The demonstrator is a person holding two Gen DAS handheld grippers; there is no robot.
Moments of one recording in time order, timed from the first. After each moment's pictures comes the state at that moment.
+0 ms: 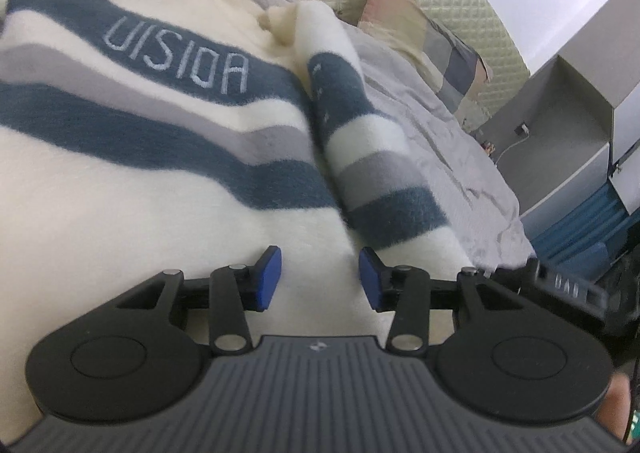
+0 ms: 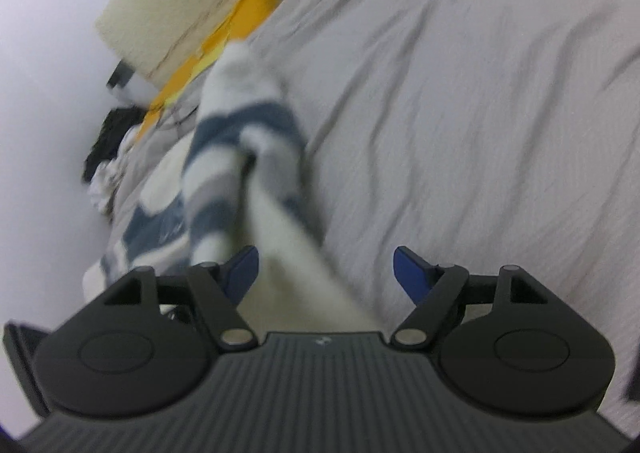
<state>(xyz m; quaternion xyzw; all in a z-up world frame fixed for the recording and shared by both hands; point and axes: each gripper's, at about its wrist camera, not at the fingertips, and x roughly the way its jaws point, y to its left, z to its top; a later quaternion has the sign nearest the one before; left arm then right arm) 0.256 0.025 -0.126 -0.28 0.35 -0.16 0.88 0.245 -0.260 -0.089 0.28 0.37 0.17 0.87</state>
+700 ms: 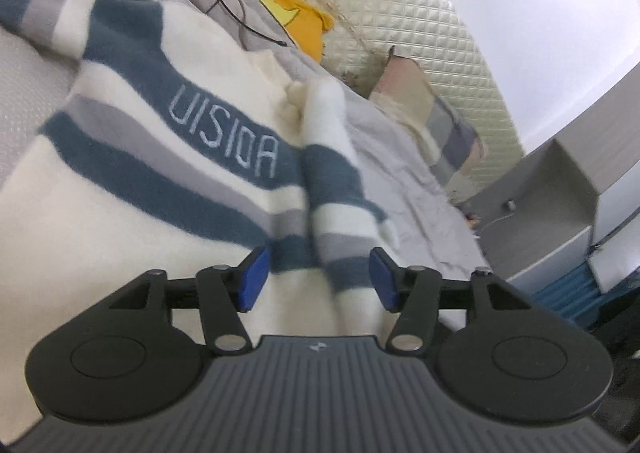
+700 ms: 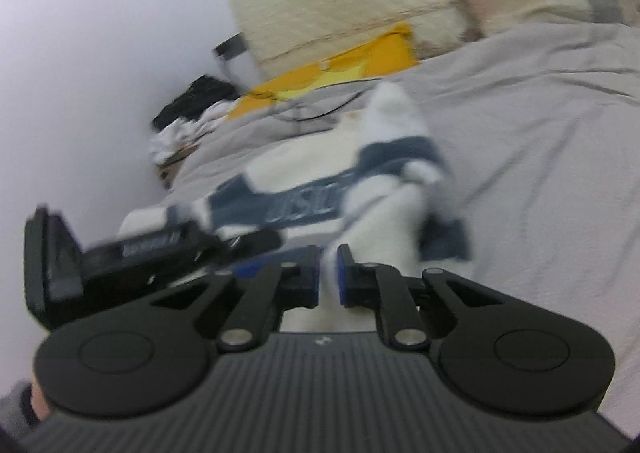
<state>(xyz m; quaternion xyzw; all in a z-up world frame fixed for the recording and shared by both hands) 0.220 0.095 -0.079 -0.38 0.30 -0.13 0.86 0.173 -0.140 -0.022 0.11 0.25 0.25 0.93</state>
